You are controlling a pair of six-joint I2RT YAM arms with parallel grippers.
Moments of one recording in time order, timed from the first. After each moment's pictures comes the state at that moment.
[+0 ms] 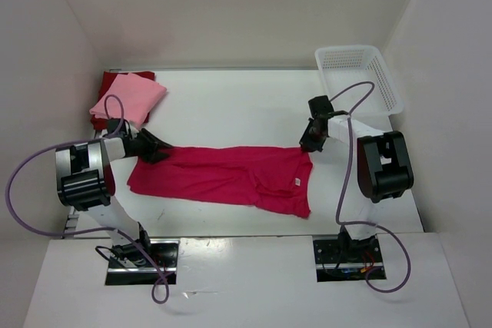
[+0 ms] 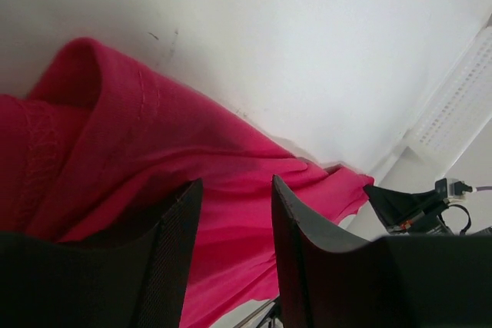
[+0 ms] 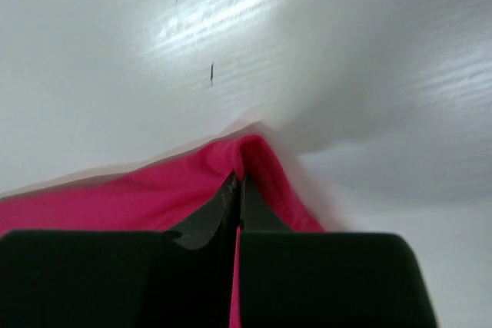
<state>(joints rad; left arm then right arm) 0.30 1.74 0.82 -0.11 0.61 -0.74 0.20 1.75 1.07 -0.50 0.00 0.69</state>
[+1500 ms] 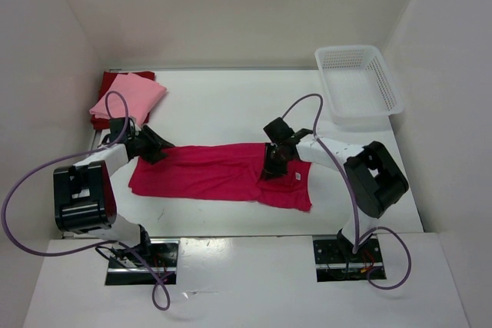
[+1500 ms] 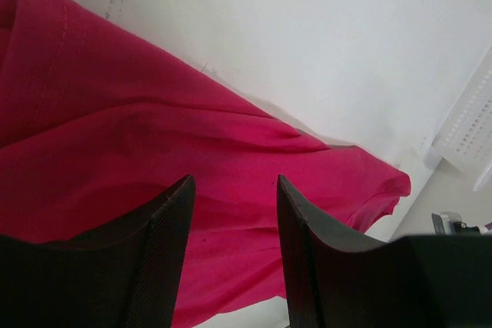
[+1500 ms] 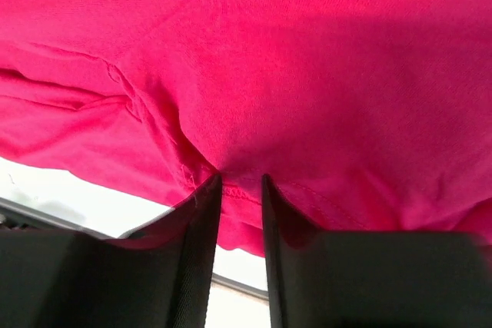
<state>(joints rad) 0.22 1.52 0.75 -0.15 0.47 -0.74 0.61 1.68 0.99 -0.50 -0.16 0.81</state>
